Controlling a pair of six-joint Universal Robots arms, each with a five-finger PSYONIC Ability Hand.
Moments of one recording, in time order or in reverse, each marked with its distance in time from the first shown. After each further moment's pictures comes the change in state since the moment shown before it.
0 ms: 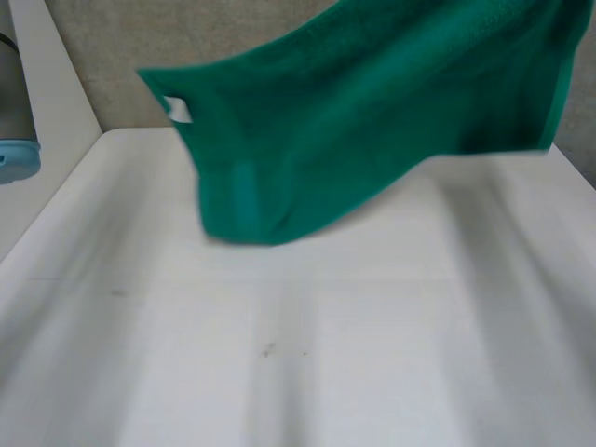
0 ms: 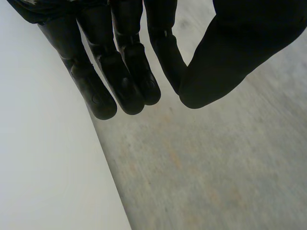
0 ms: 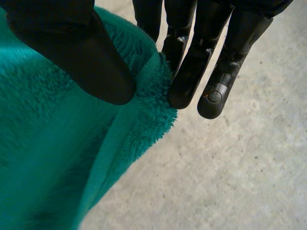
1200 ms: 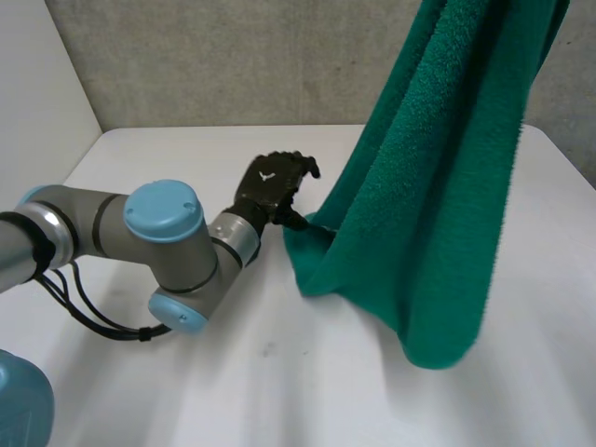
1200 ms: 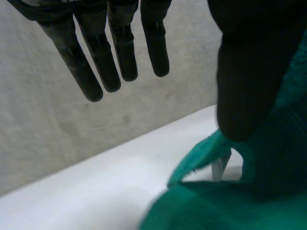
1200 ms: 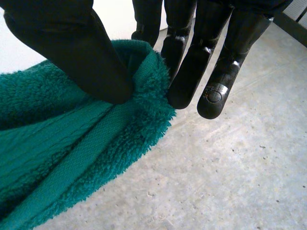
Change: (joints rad) left arm -0.302 -0.589 0.005 -0.107 0.376 -0.259; right arm 0.172 -0.496 0.157 0.291 -0.280 -0.051; left_hand -0.583 -0.665 -0.662 -0.662 -0.629; right_hand 0.001 0.000 0.000 0.000 0.001
